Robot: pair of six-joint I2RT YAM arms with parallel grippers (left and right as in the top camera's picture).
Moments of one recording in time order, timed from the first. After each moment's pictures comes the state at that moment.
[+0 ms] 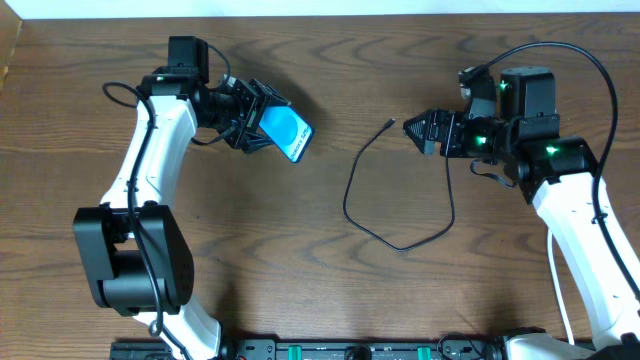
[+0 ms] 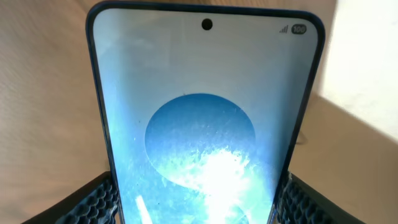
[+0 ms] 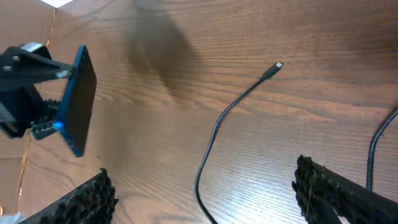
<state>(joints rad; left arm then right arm) 0.01 1.85 1.50 -0.89 0.79 -0.96 0.15 1.41 1.17 -0.60 -0.50 0.33</state>
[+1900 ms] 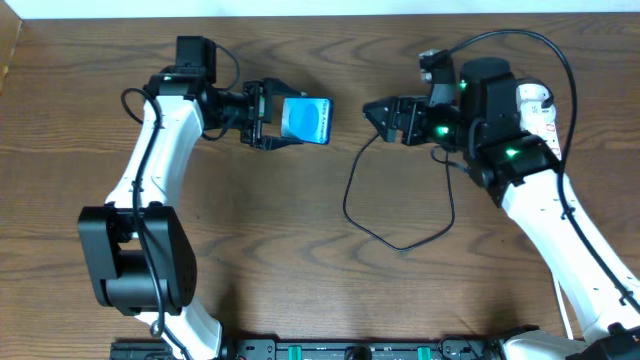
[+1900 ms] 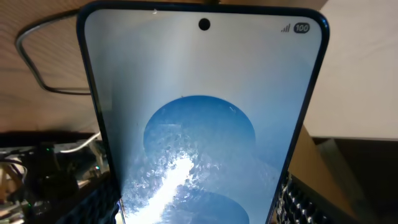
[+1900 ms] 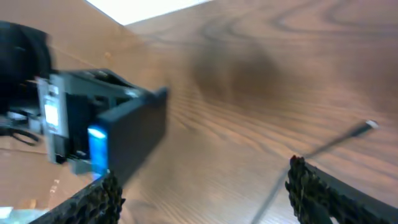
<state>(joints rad) -0.03 1.85 1.50 -0.89 1.04 -1.40 0.33 1.45 1.17 -0.28 -0.51 0.46</state>
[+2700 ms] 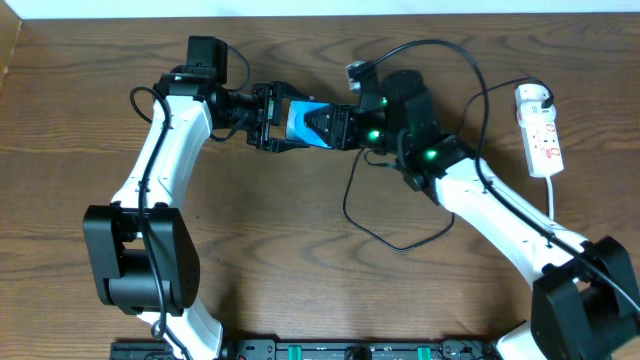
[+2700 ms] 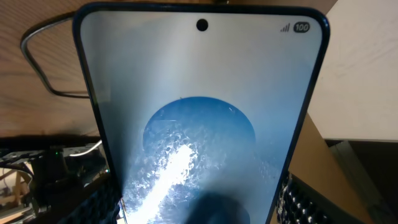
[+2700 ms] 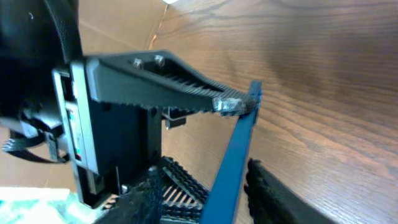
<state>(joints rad) -0.06 1.85 1.50 -0.89 1.01 -1.40 0.54 1.68 1.17 0.05 -0.52 0.70</state>
